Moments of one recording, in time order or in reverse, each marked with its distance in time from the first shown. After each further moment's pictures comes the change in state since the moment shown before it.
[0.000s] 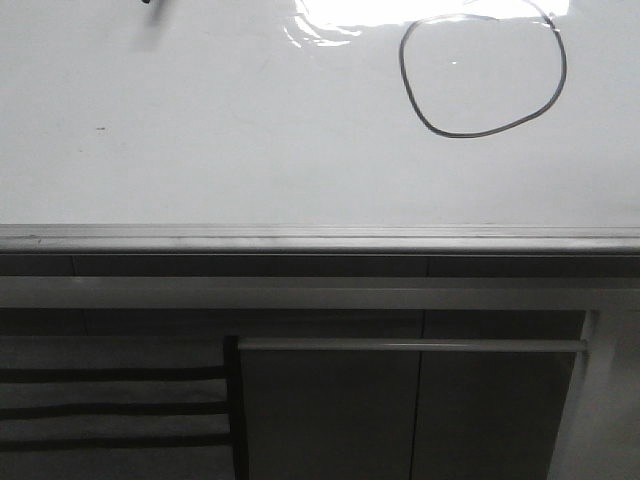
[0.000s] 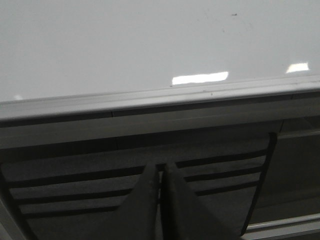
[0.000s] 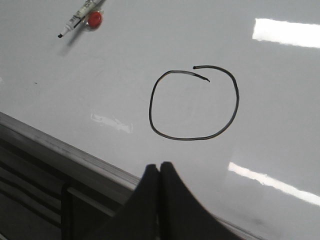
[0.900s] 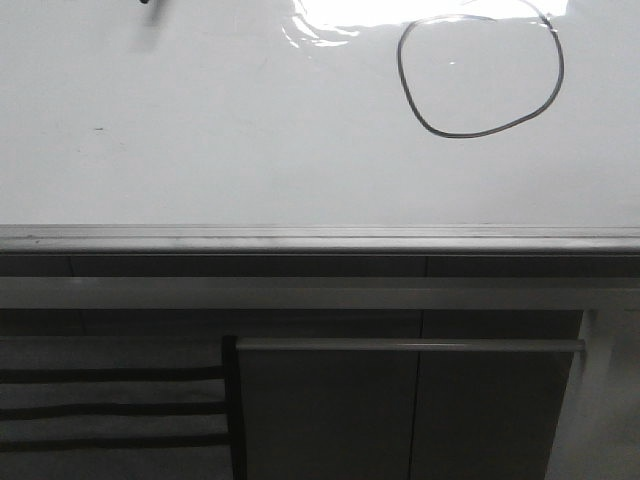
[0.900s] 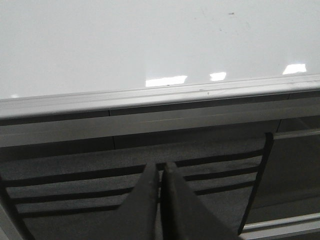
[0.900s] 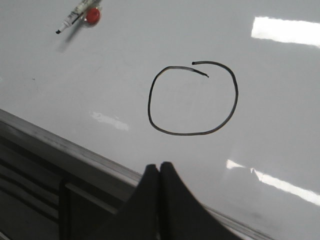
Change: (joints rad) left arm 0.000 -0.028 0.000 -0.004 0.025 -0.001; right arm 0.000 -0.001 0.029 -0.023 -0.014 0.000
